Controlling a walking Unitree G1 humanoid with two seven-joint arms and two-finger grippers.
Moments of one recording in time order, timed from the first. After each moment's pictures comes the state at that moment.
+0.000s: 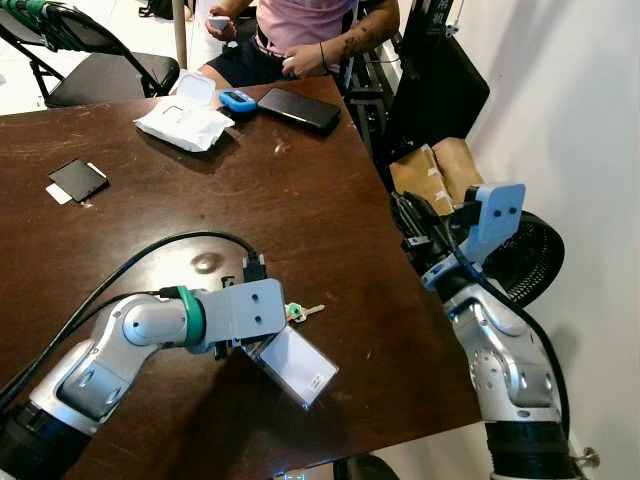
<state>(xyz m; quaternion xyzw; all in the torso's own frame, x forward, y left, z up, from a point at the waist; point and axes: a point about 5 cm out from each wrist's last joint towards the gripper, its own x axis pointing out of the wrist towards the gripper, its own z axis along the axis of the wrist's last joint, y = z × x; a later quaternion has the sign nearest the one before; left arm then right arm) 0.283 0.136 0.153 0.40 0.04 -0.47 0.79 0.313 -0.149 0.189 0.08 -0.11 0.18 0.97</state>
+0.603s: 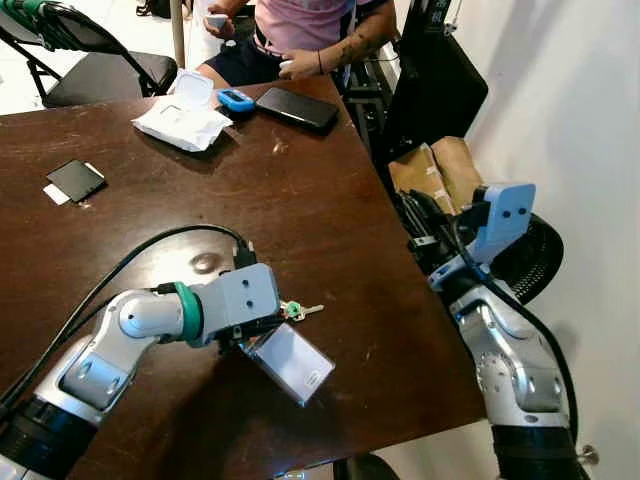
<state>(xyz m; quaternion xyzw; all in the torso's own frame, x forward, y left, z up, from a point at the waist) 0.290 0.139 0.152 0.34 0.04 -0.48 0.81 0.307 -0.154 0.193 0.07 -0.12 0.18 0.97</state>
